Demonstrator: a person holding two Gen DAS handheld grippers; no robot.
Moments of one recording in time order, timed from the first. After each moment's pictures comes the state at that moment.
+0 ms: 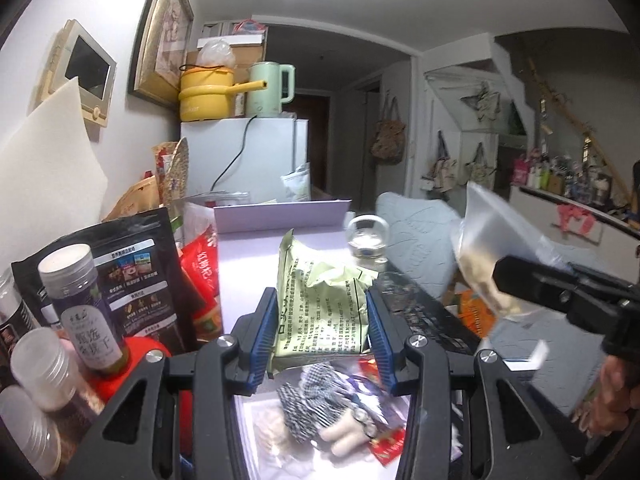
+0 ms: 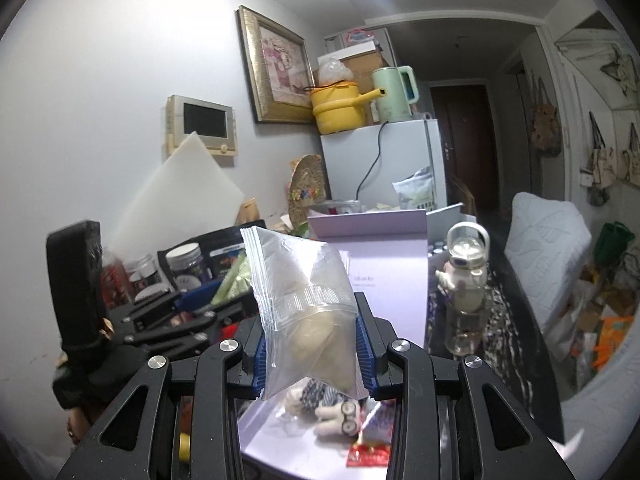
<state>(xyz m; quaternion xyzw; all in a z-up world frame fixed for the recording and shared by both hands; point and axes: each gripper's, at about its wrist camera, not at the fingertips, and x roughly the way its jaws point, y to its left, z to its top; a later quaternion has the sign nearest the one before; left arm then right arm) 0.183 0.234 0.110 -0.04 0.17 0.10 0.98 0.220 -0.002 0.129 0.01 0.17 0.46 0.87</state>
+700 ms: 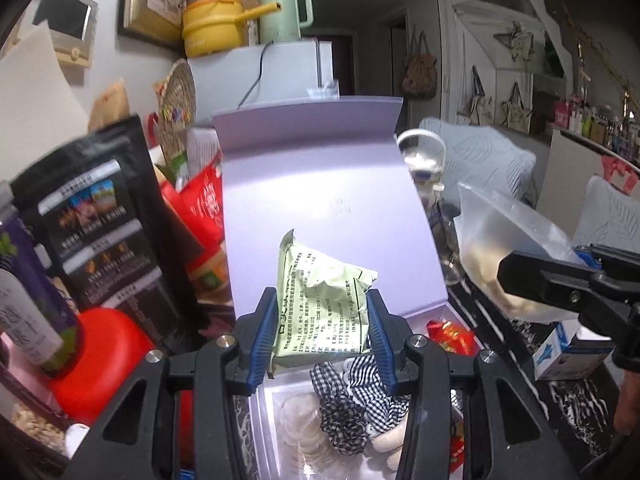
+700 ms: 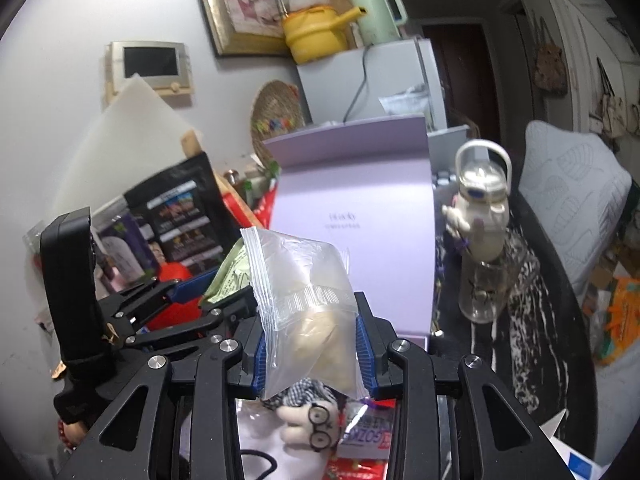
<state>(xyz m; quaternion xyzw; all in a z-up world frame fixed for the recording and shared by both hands) 0.267 0.261 0.034 -0.02 0.29 0.14 0.95 0.312 0.054 0.055 -0.01 0.29 0.45 0.85</state>
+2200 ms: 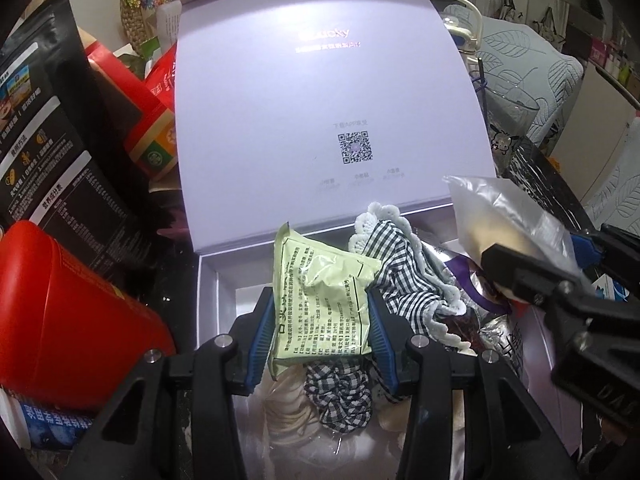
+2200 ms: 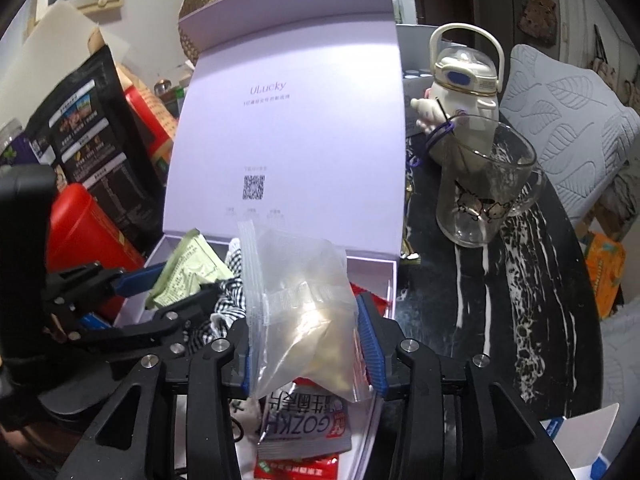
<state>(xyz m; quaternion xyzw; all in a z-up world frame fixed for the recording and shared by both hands) 0.319 0.261 -0.041 -0.05 0.47 0.16 0.87 0.358 0.089 -0.032 -0.09 0.41 0.37 0.83</state>
